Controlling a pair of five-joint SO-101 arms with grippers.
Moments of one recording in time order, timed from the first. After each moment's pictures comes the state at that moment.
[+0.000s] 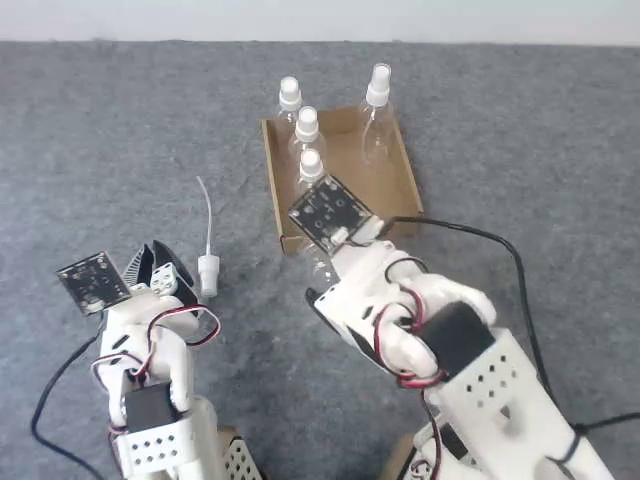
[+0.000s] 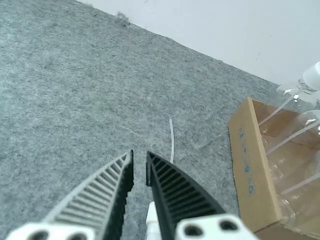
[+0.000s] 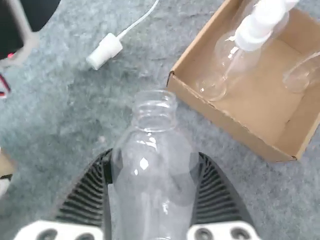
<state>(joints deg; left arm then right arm) -19.3 -103.5 97.2 44.4 19.5 -42.2 -49.8 36.2 71.8 7.3</state>
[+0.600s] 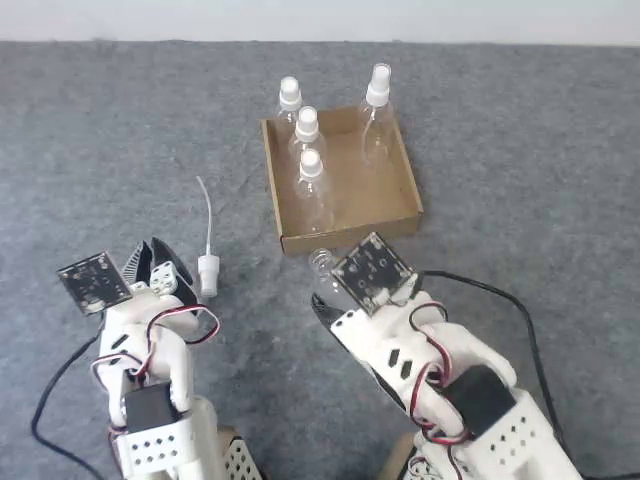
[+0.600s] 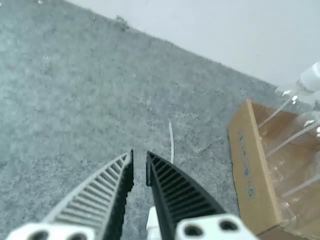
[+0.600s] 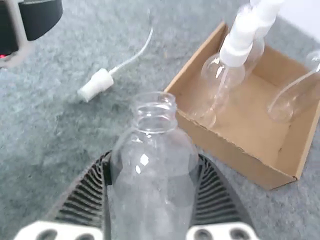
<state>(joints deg) -19.3 -103.5 97.2 43.1 18.6 -41.8 -77.1 63.7 55.9 7.3</state>
